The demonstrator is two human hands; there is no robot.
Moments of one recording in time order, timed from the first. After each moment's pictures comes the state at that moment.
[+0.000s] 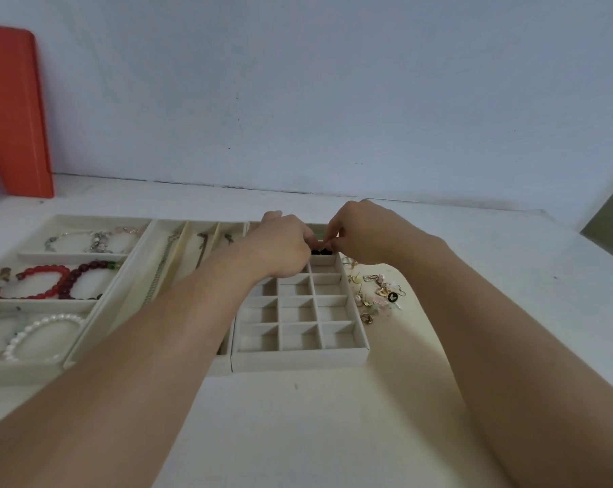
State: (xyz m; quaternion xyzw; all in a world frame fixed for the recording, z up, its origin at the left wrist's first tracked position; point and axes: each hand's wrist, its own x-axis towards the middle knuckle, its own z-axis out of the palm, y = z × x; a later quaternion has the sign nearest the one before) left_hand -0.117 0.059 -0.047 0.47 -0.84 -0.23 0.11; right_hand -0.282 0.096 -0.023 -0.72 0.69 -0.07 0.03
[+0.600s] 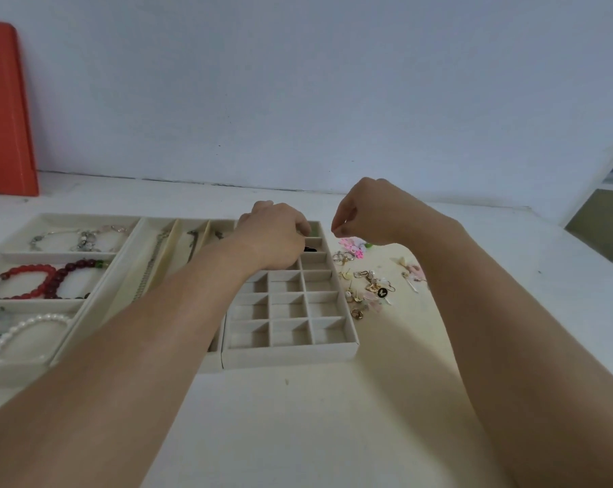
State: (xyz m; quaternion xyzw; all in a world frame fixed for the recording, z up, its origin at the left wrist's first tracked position) left_hand -0.118 0.071 -0.035 0.50 -0.83 -0.19 0.16; right_hand -0.294 0.110 0.007 -0.68 0.72 -0.11 0.07
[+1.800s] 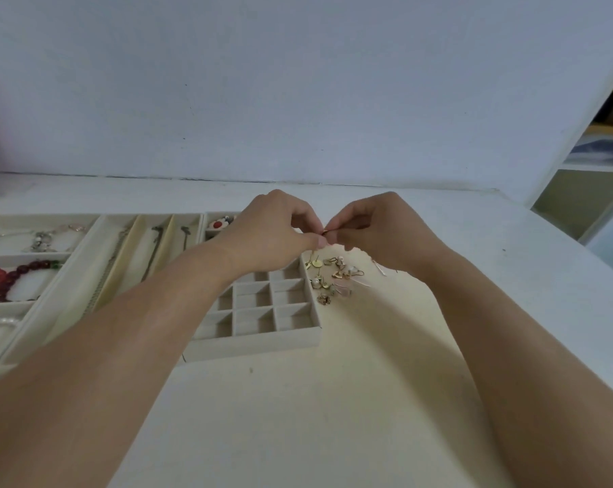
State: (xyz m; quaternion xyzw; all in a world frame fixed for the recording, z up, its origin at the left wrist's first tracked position) left_hand -0.141 0.115 -0.019 0.38 -0.84 -0.28 0.25; right_hand -0.325 0.180 -0.018 -0.63 0.66 -0.37 0.20
